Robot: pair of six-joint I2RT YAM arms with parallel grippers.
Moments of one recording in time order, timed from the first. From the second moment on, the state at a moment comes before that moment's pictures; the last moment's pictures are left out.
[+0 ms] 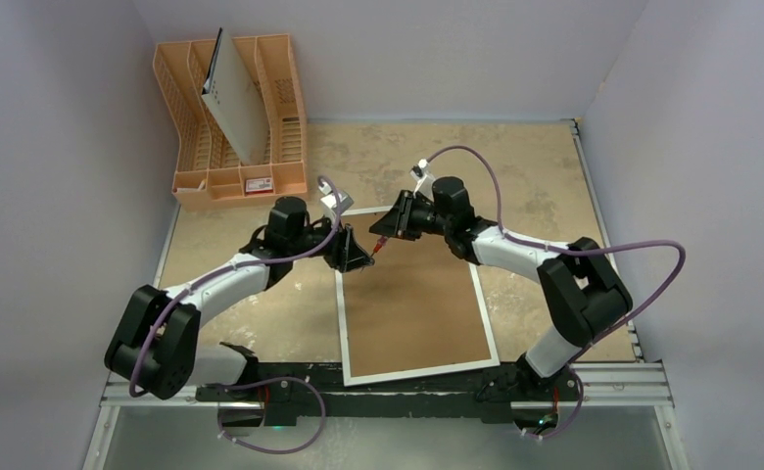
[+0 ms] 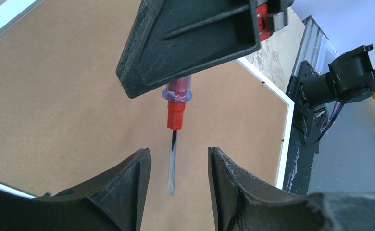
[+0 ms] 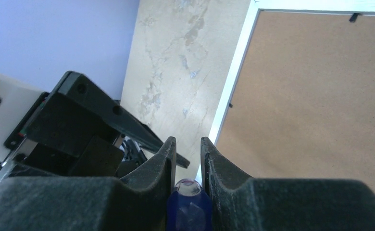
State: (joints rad) left arm -0.44 1.32 0.64 0.21 0.73 -0.23; right arm 0.57 1.63 0.89 0.31 -0.50 0.84
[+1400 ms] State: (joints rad) left arm -0.62 1.25 0.90 -0.33 0.40 0.38; right arm 0.49 1.61 1.18 -0.17 -0.86 0.53
